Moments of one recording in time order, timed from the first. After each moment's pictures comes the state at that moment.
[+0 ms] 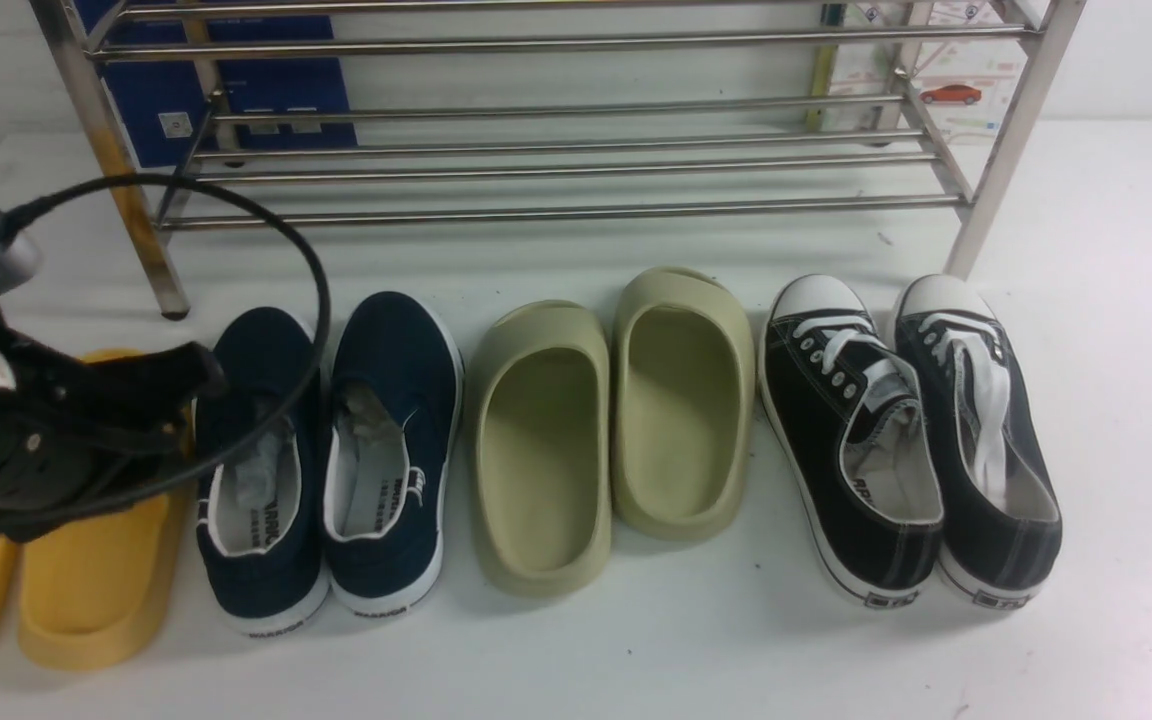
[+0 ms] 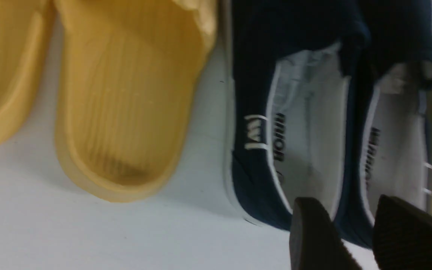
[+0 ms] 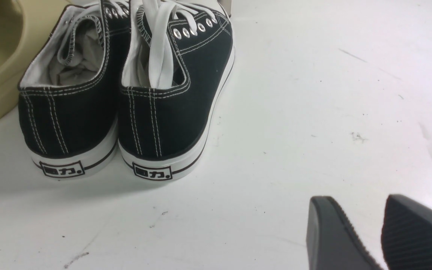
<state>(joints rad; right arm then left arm) -0.09 -0.01 0.01 0.17 0.40 -0.16 -0.15 1.22 -0.86 0.06 0.74 -0.68</state>
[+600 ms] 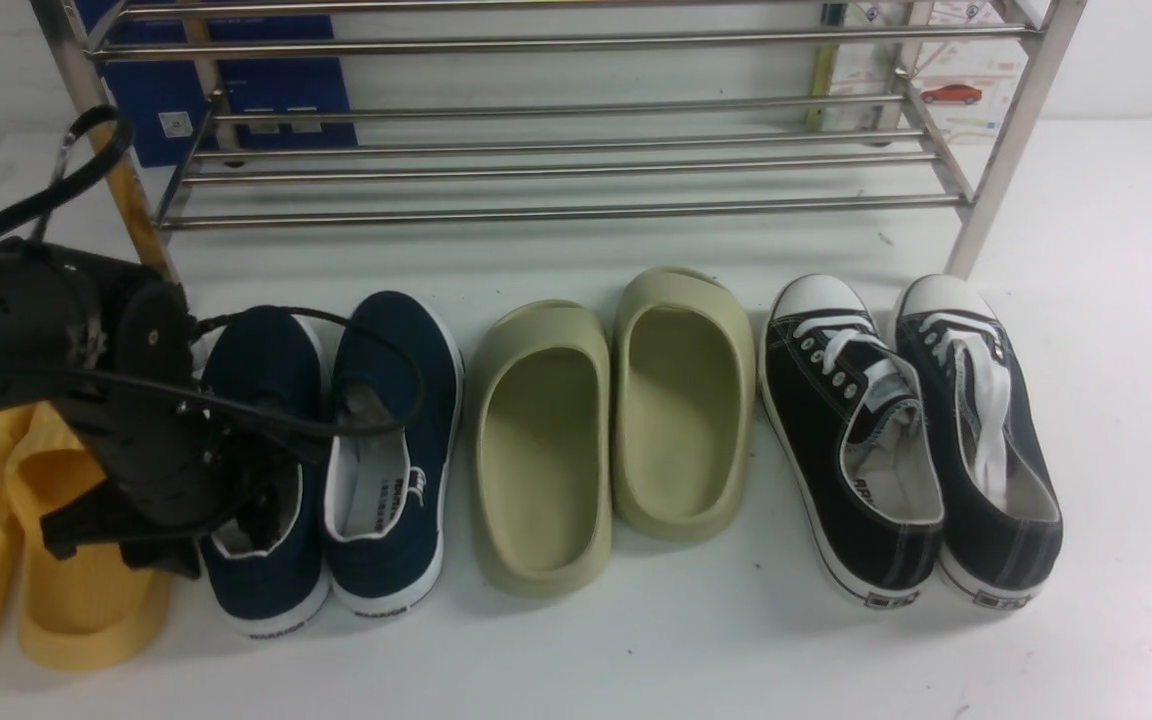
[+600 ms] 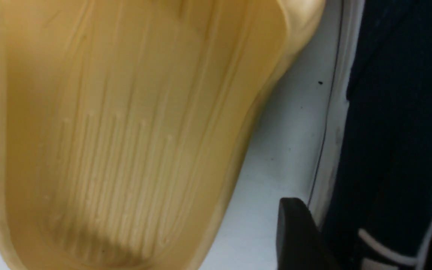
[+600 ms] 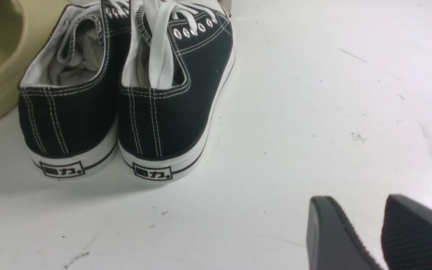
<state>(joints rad) -0.09 -0.01 0.01 0.17 0.40 -0.16 -0.15 1.69 -0.96 0.11 0.70 -0.71</state>
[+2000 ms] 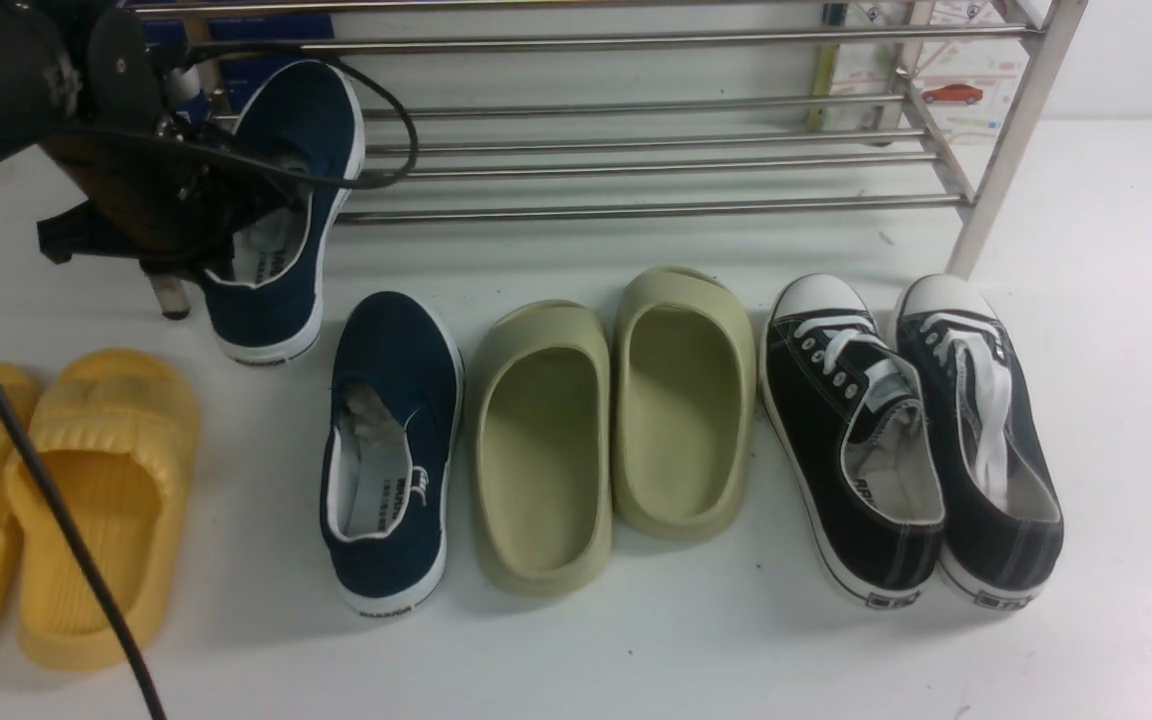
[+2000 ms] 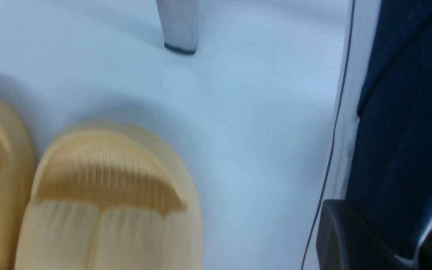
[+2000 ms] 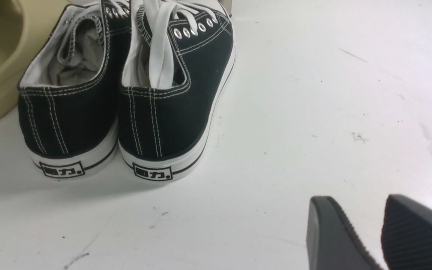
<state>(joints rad) -0.09 -0.01 0.01 0.17 0.40 -0.16 -0.06 1.90 -1.59 0.11 0.79 -0.44</state>
